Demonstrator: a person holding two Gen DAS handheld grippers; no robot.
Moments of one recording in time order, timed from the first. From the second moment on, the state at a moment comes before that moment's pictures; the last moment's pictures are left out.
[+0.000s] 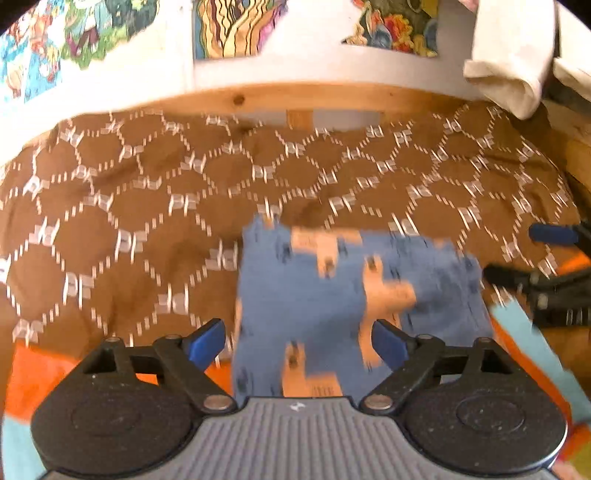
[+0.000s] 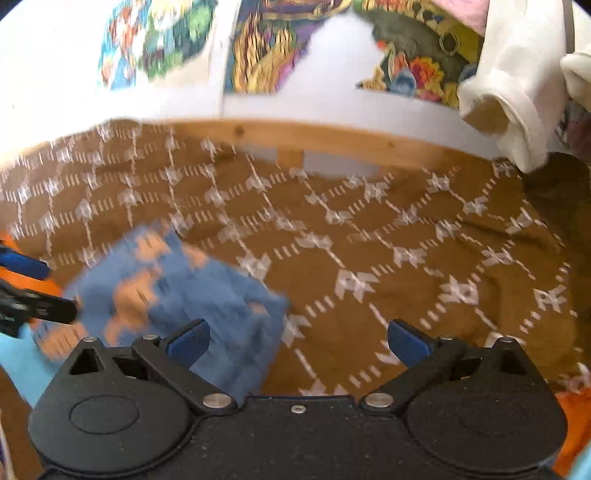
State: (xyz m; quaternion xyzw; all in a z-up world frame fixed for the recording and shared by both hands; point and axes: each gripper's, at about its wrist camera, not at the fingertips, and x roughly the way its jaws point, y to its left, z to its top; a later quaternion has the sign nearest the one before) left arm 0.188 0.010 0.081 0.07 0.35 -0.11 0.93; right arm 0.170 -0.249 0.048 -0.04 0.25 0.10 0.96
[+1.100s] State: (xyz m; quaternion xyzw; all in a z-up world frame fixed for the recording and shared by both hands) left arm 0.230 -0.006 0.046 0.09 0.38 -0.05 0.92; right arm 0.215 -0.257 0.015 0.03 0.27 0.04 0.96
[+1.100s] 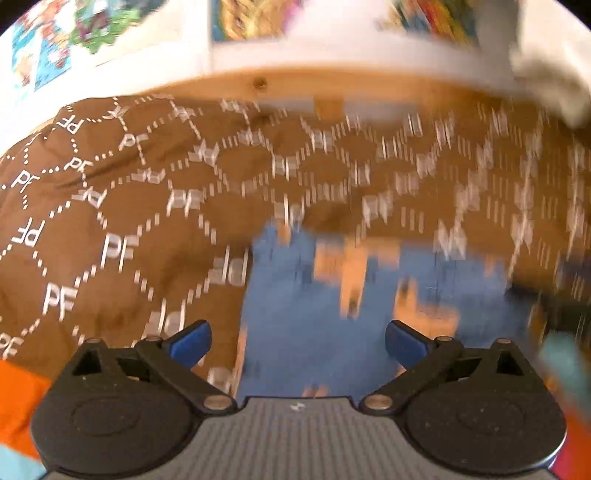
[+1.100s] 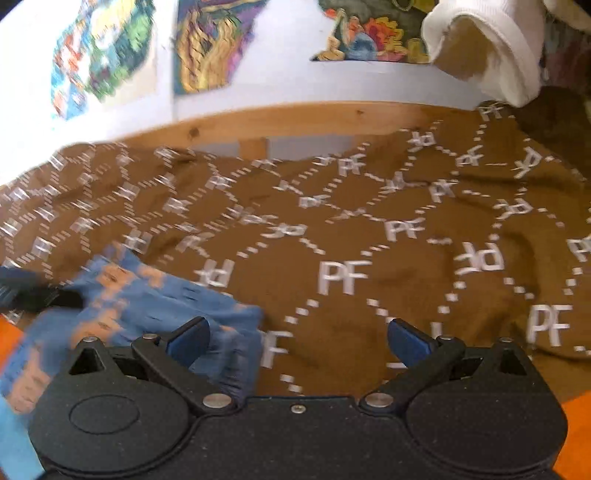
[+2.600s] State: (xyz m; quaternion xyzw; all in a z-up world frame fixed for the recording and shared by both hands) left arm 0.164 0.036 0.020 0.04 0.41 -0.02 0.91; right arm 0.194 -0.228 0.013 -0.04 0.42 0.18 0.89
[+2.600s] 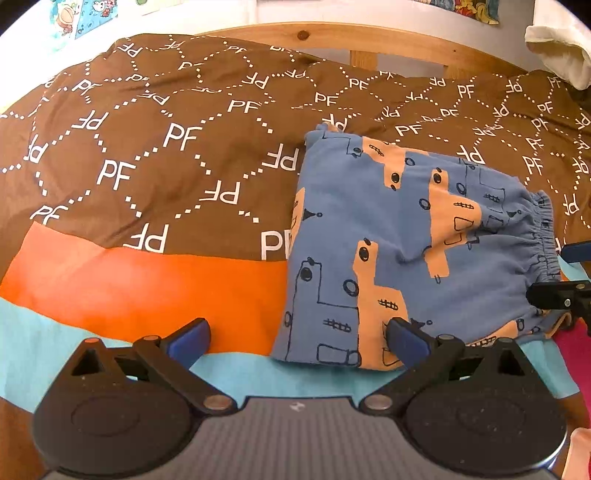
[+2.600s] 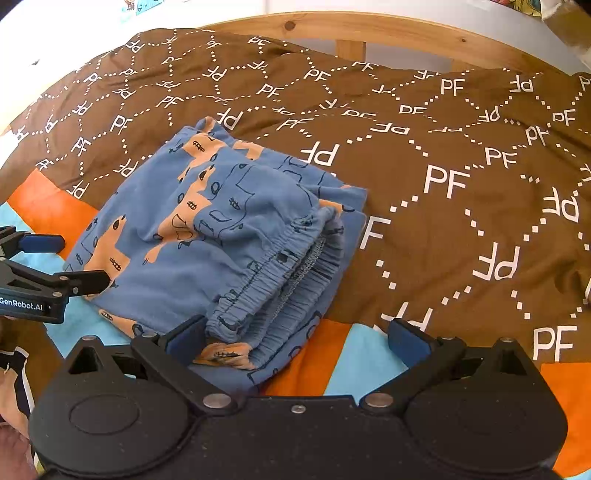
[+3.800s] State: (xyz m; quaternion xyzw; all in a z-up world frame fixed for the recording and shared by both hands) left arm 0.205 0.061 0.046 -0.05 0.40 -0.14 0.90; right arm 0.202 -0.261 0.016 0.12 0.36 0.25 0.89
